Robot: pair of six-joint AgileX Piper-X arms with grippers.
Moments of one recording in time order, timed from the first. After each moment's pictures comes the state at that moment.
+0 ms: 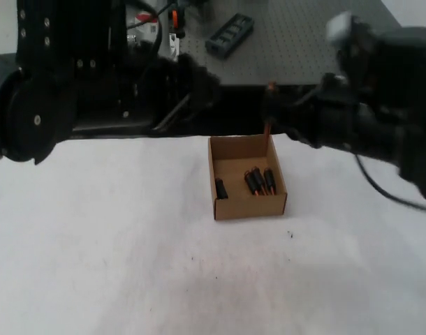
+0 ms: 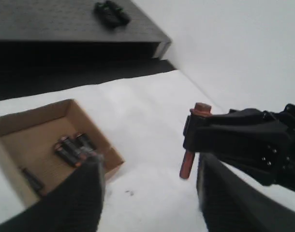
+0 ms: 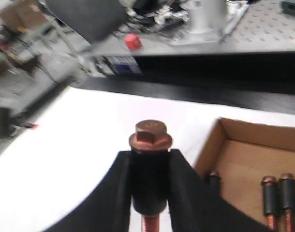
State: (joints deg) left arm -25.8 77.3 -58.2 9.3 25.4 -20.6; right arm 12.0 69.7 -39.1 -16.5 -28.3 20.9
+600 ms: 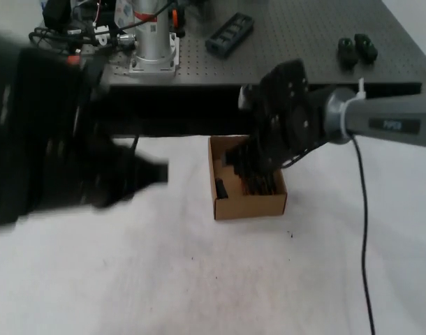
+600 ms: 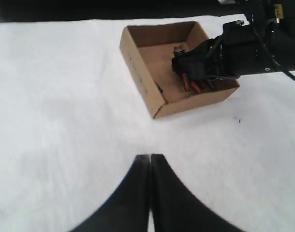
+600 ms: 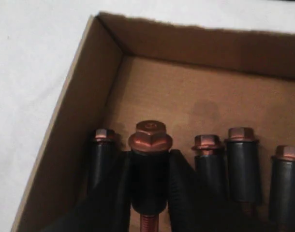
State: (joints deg) left arm -25.5 62.8 -42.8 22.3 7.0 -17.4; right arm 12.4 111.6 -76.9 14.9 -6.9 6.1
